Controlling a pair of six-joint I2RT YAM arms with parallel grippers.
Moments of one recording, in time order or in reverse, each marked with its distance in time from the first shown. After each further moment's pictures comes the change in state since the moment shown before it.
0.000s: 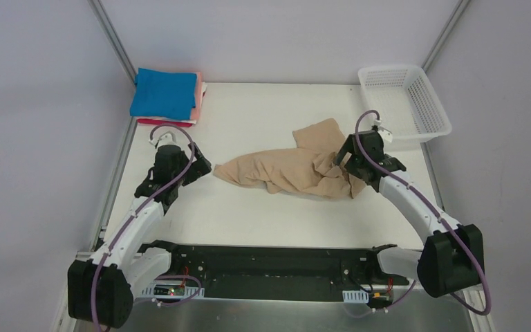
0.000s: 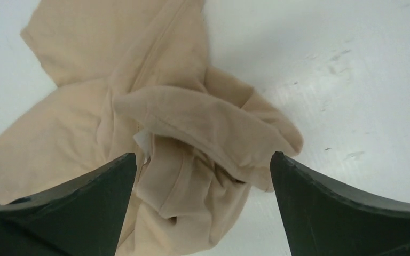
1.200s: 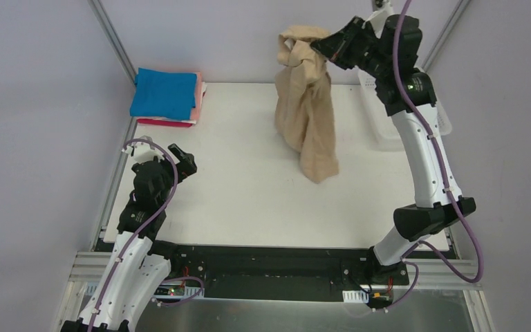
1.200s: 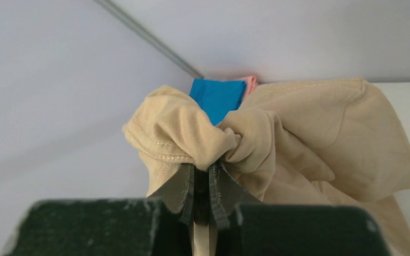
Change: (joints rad) left arm 0.000 -0.339 -0.018 -0.033 -0.143 0.063; right arm -0.041 0.403 1.283 -0.056 -0.619 -0.002
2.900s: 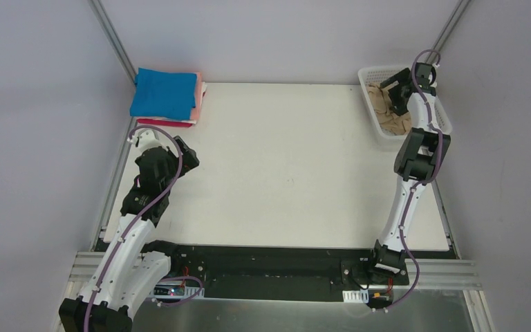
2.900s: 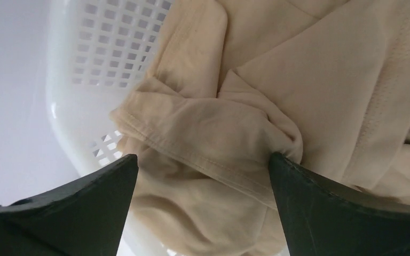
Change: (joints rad) left arm 0.000 0.169 0.083 -0.020 -0.010 -0.013; right arm -0.513 0.787 0.117 -0.004 0.265 0.106
